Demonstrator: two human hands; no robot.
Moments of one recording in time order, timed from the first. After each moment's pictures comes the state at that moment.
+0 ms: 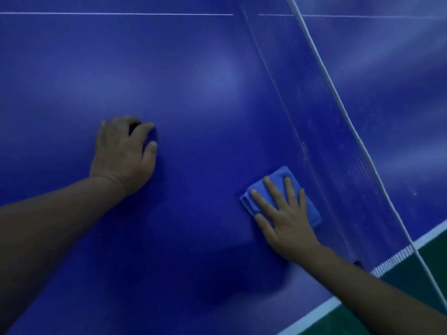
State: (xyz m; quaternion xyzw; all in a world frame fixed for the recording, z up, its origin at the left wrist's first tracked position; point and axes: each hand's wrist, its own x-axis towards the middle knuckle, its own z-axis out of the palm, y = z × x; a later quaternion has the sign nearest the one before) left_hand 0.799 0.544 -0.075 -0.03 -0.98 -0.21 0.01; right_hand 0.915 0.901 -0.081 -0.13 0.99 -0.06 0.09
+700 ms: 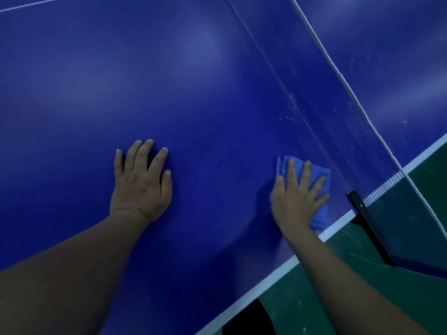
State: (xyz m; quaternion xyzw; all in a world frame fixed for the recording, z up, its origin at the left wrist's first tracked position) left_hand 0.902 0.554 -0.083 -0.12 -0.98 -0.15 -0.04; right_hand 0.982 0.858 -0.082 0.36 0.93 -0.08 0.08
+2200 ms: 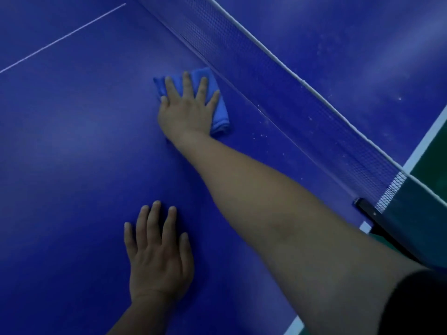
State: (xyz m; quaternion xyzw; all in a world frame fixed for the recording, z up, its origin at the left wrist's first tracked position) left_hand 0.917 0.630 -0.084 -0.13 -0.98 -0.13 -0.08; right_hand 0.687 0.785 -0.089 0.20 0.96 -0.16 0.06
